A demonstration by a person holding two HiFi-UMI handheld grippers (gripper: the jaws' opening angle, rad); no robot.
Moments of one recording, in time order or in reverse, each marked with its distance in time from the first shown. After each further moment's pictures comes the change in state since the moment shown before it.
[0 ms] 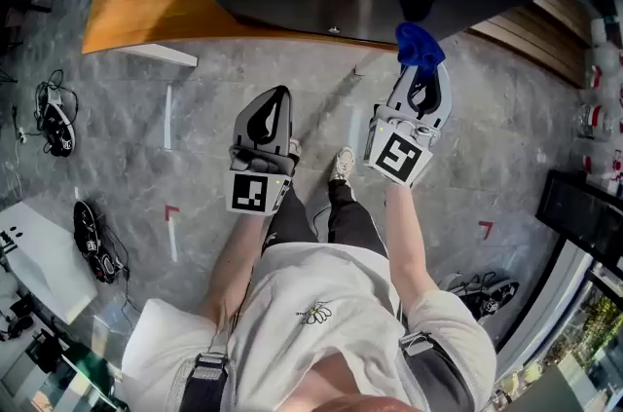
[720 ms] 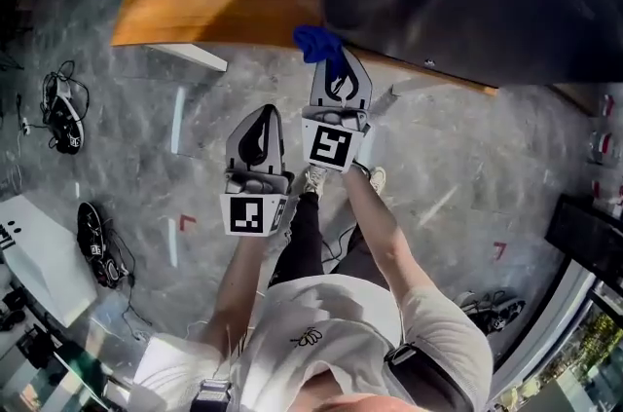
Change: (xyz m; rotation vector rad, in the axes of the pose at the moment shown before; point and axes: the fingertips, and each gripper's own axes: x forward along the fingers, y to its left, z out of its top) left arm -0.075 0.183 -0.030 -0.002 0.017 0.155; right arm 0.026 0.336 -0.033 0.045 -0.017 0.349
